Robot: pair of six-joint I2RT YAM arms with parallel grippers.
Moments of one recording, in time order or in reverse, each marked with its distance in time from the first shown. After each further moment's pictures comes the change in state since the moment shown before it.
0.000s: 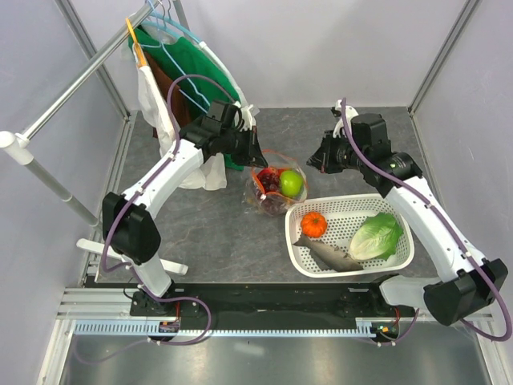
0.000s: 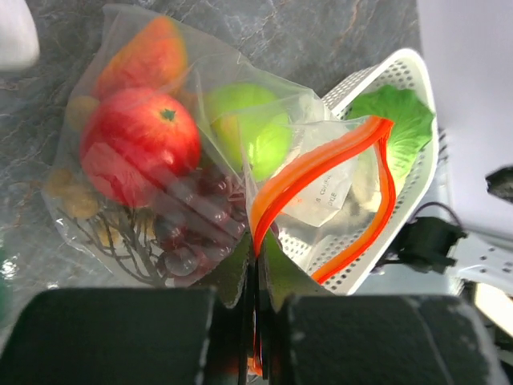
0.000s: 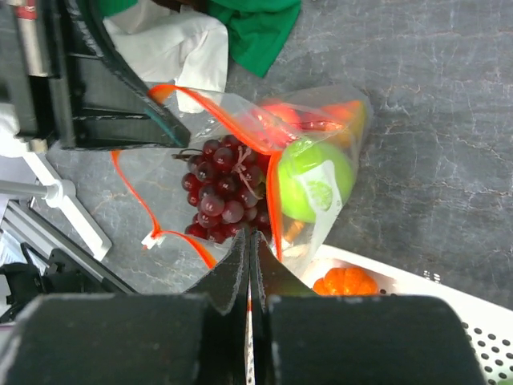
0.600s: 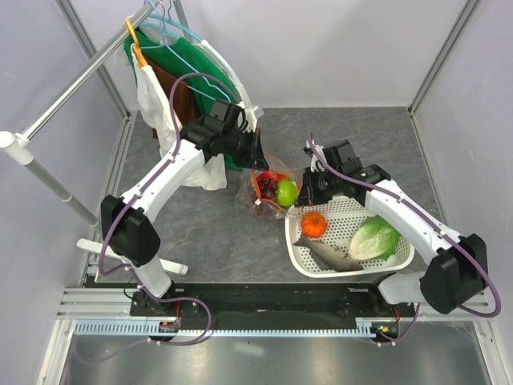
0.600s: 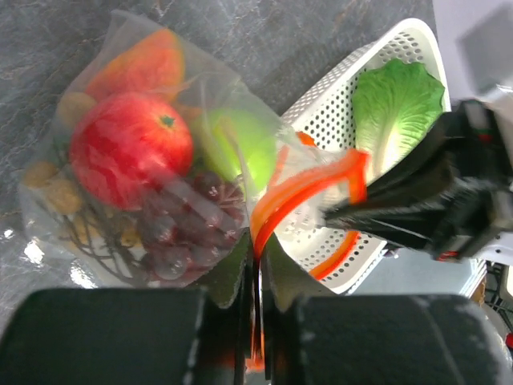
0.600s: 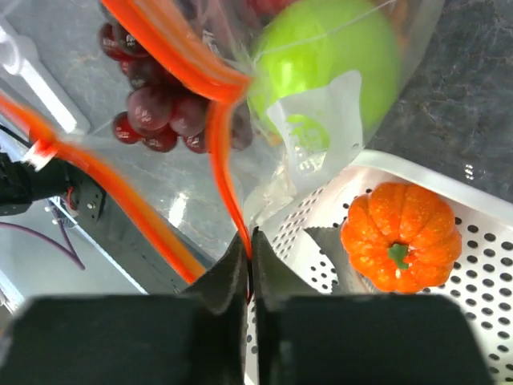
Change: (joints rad) left arm -0.043 -0.016 0.049 -0.099 -0.043 0.063; right arm 0.083 0.074 -0.214 -0.039 -0.147 -0.031
